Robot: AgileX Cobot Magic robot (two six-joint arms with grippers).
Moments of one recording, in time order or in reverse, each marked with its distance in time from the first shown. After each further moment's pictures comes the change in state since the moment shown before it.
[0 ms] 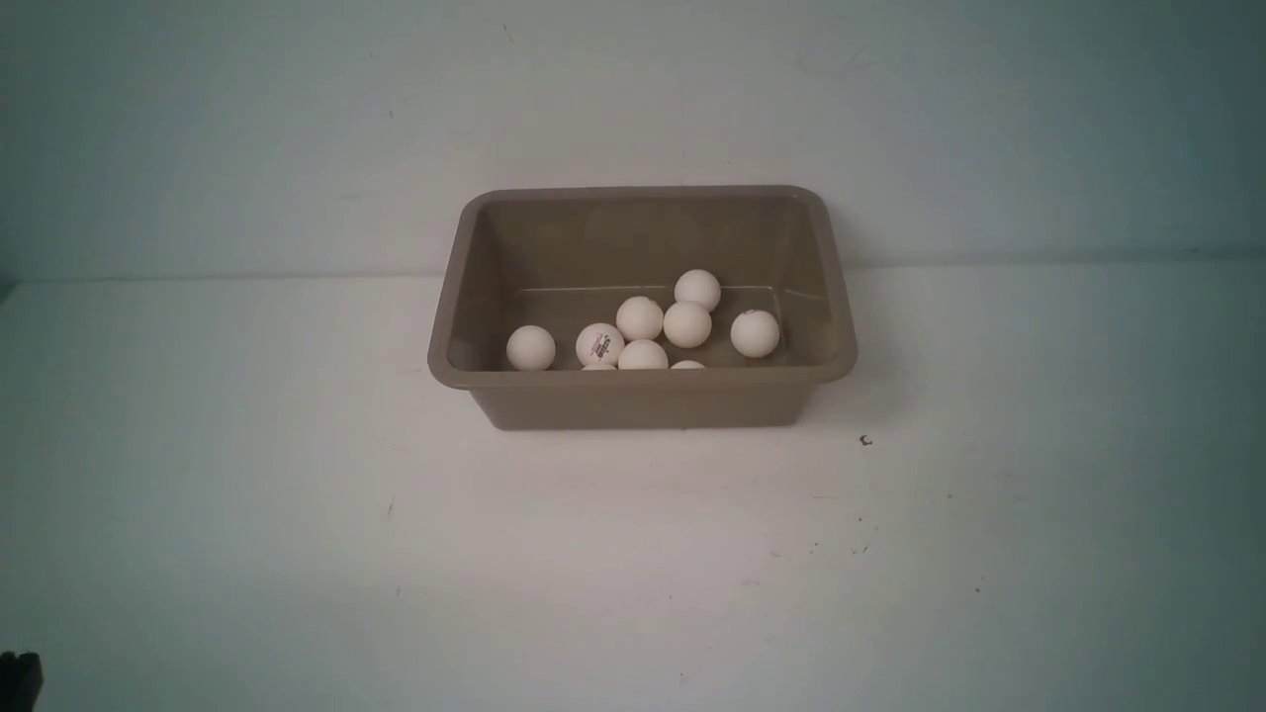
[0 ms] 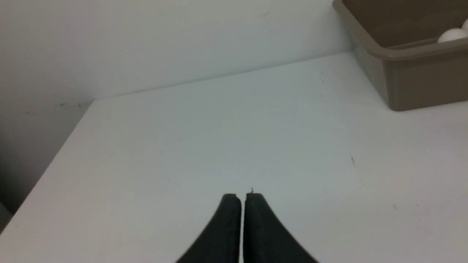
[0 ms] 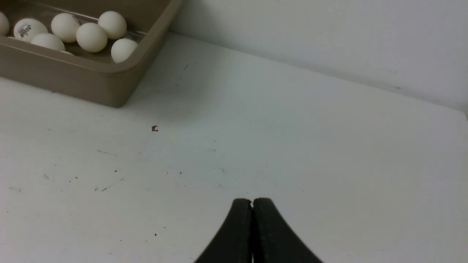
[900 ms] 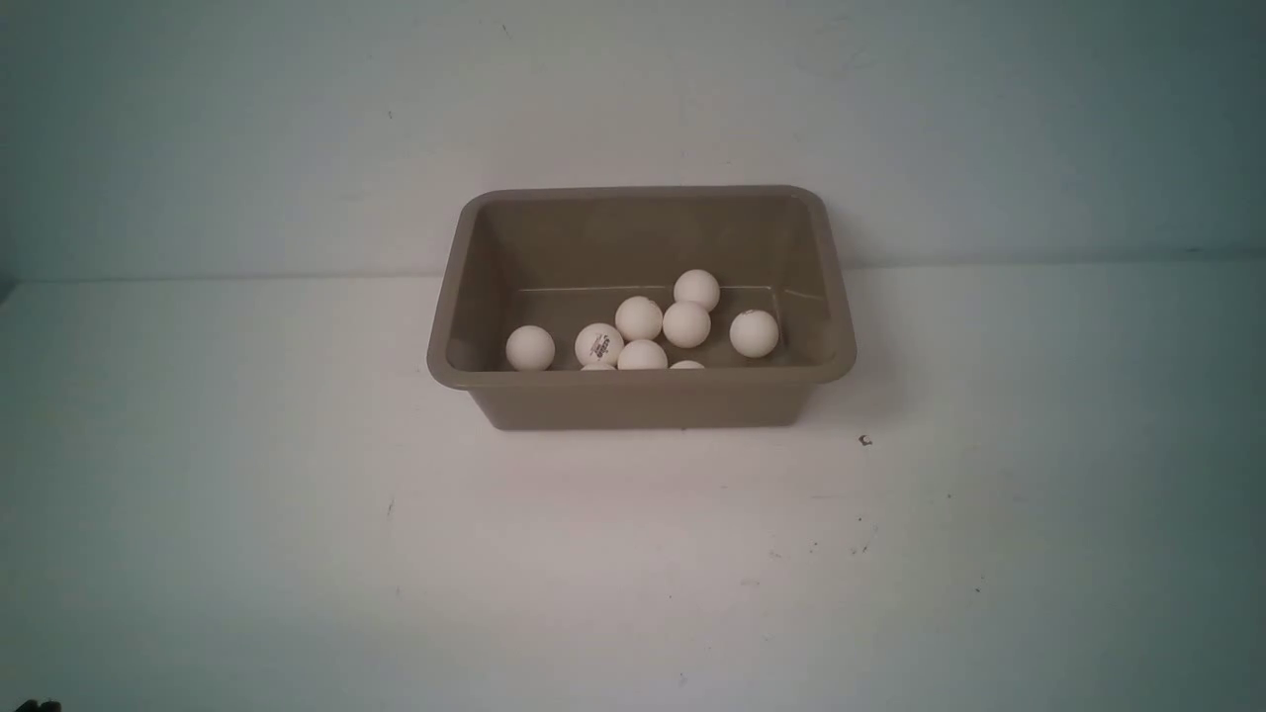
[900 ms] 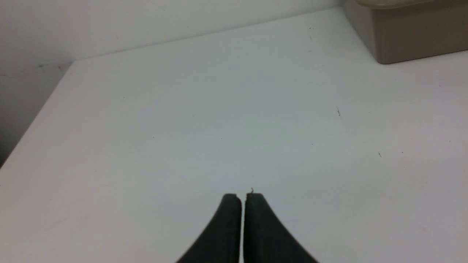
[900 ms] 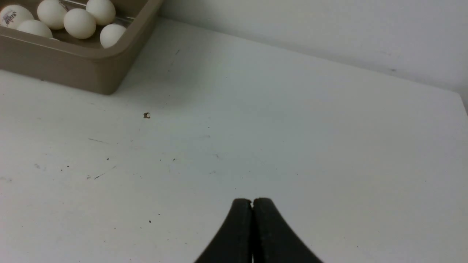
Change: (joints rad) right arm 0.000 0.000 0.000 0.000 0.026 0.016; left arm 0.000 -0.083 0.000 0.000 0.194 0.010
